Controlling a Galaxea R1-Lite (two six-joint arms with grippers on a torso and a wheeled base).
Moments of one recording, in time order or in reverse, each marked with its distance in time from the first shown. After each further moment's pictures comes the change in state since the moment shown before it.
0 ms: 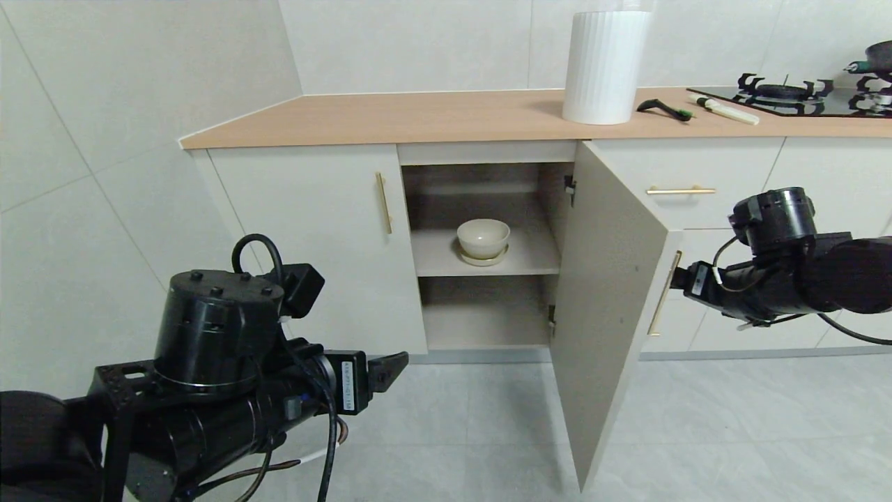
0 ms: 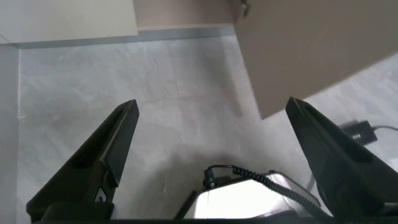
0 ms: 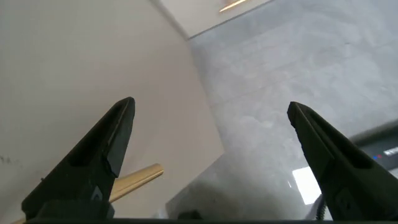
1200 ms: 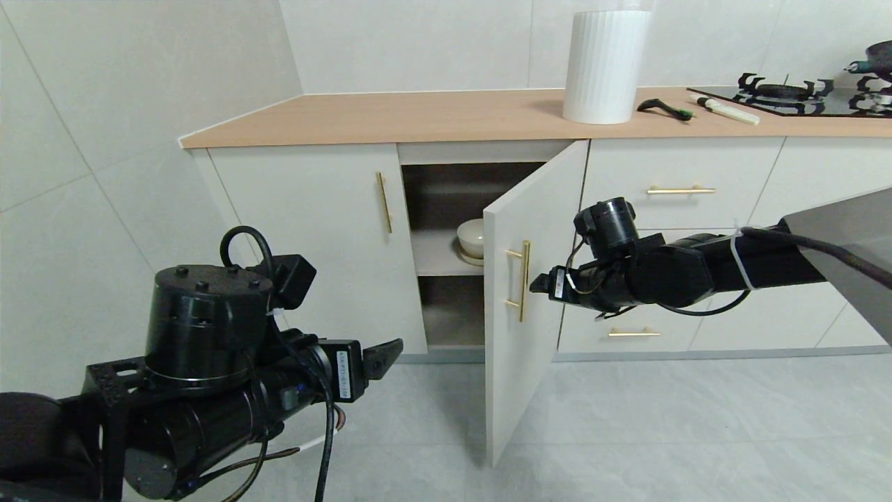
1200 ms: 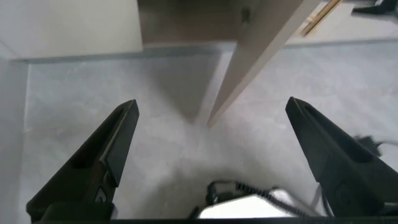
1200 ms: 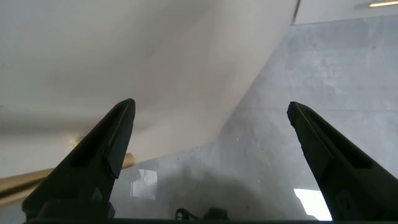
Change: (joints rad) left arm 0.024 -0.002 0.013 -0.054 0.019 0.028; right arm 0.316 0.319 -0.409 0.065 0.009 -0.009
